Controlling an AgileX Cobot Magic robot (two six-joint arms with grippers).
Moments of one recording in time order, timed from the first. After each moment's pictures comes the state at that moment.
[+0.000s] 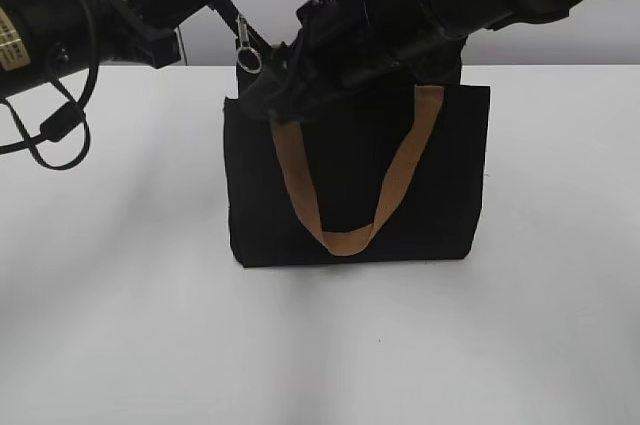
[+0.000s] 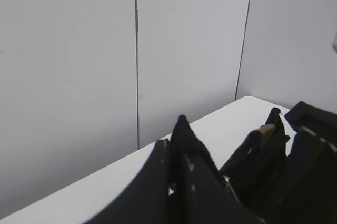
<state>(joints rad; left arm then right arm) -0.30 1.55 -0.75 0.66 -0.82 -0.37 0.54 1.79 -1.28 0.91 0.49 -1.17</state>
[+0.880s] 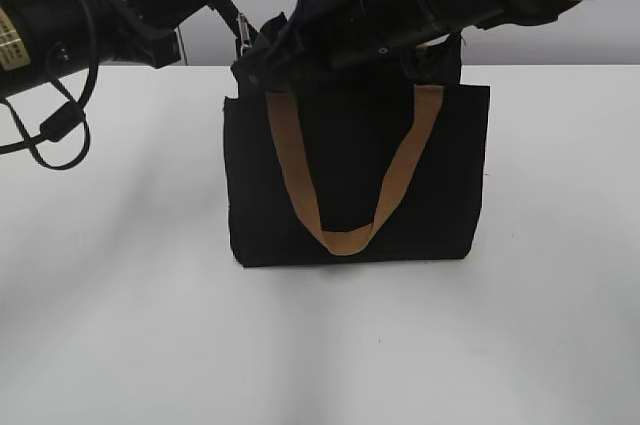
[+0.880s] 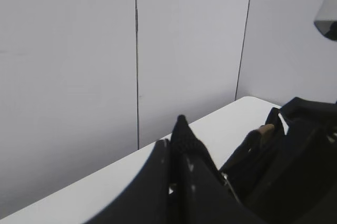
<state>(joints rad) -0.30 1.55 -0.75 0.66 -0.82 -0.37 0.54 1.79 -1.28 1.06 0.43 -1.17</state>
